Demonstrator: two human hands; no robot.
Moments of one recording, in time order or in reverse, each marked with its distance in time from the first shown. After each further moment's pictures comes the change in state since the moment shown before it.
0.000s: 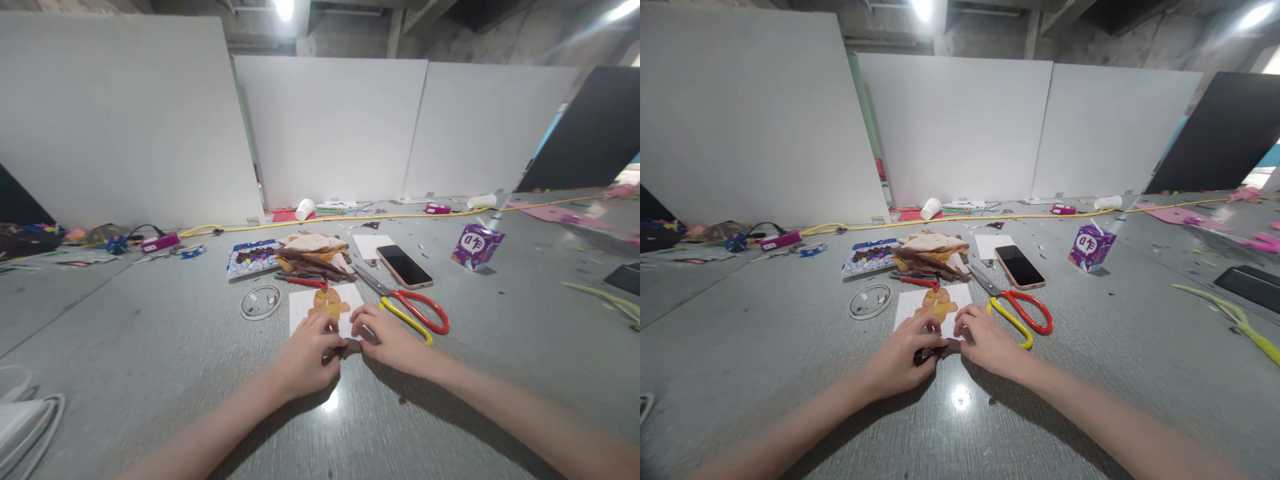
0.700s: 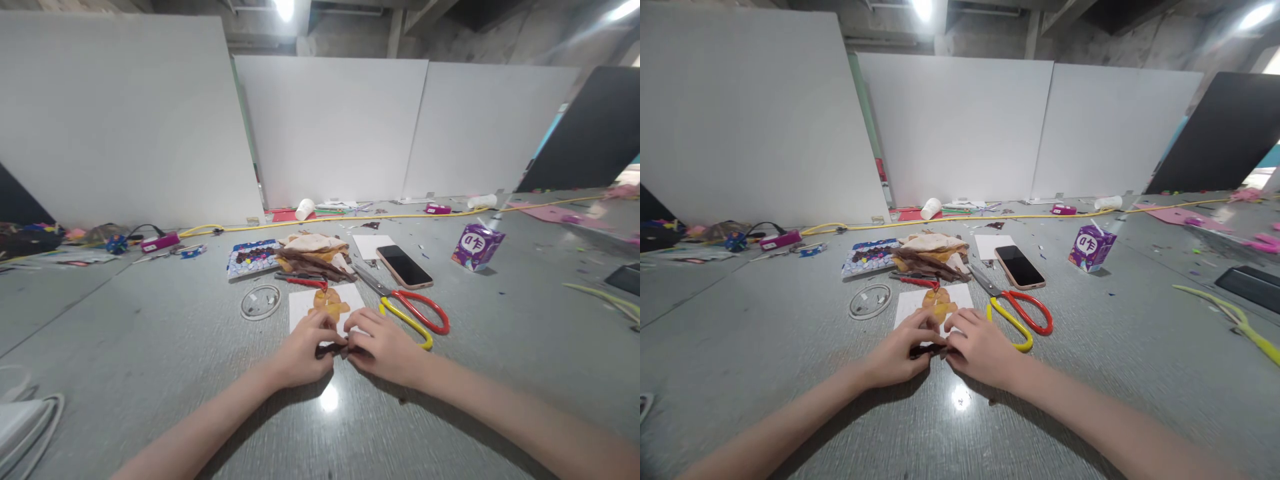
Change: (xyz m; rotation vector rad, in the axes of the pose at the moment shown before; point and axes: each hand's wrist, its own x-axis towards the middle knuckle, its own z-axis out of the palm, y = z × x) left_hand 0.001 -0.015 0.000 -0.169 -0.046 0.009; right_hand -0.003 0.000 0.008 -0.331 0.185 -0.509
